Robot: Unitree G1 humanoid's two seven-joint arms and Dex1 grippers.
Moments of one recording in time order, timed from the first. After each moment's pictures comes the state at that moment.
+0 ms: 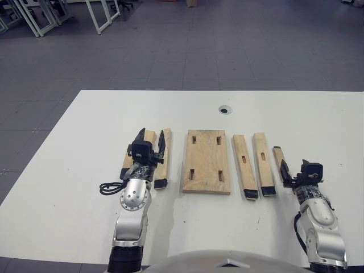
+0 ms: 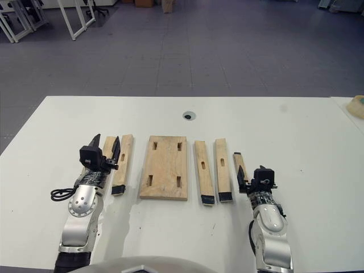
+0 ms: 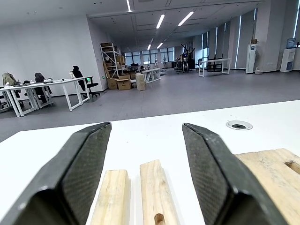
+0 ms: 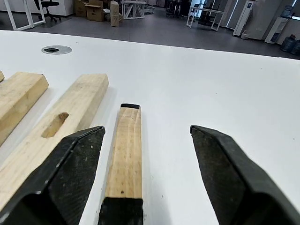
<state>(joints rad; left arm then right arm) 0.16 0.07 -0.02 -0.28 0.04 -0.01 -0.06 0.31 -0.21 -0.21 -0.23 0.12 0.18 0.14</state>
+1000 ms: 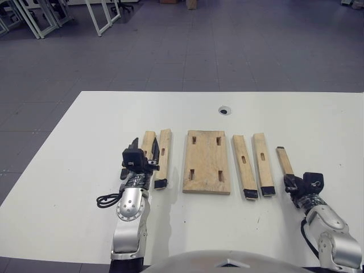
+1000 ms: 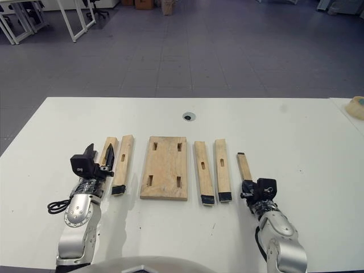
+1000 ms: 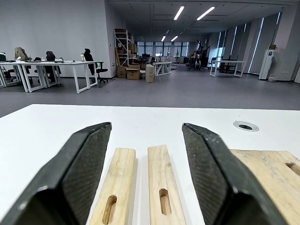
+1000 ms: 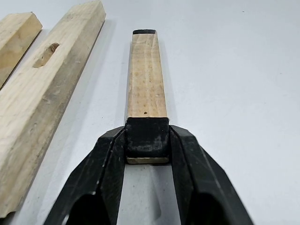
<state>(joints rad) 0.24 0.02 0.01 -0.35 -0.03 0.04 -0.03 0.31 -0.25 -0.28 -0.29 0.25 0.54 0.23</state>
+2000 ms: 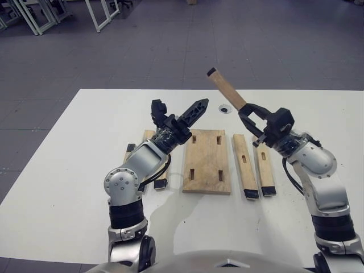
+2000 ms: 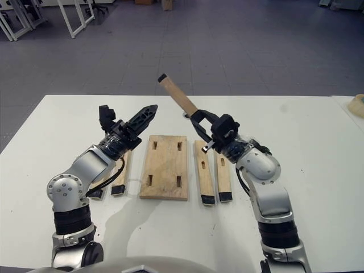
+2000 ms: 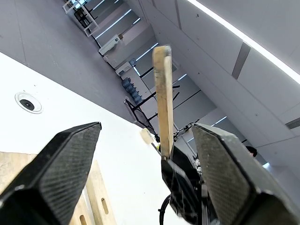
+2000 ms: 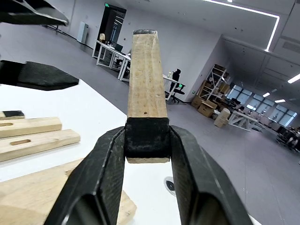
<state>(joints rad) -0.28 0.01 0.21 -0.30 -1.30 0.87 0.03 -0.17 -0.44 0.07 -0.36 0.15 0.13 0.57</state>
